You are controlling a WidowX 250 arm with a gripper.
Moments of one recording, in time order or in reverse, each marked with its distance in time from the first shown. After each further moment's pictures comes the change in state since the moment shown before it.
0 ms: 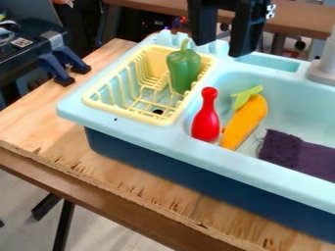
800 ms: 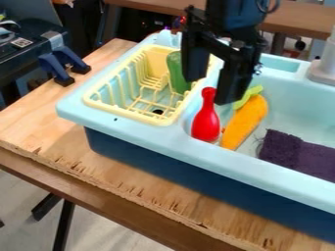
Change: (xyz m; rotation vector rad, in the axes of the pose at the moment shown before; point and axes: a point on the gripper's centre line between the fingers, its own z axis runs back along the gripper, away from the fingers) arm -0.027 -0.013 -0.032 0.114 0.042 -0.090
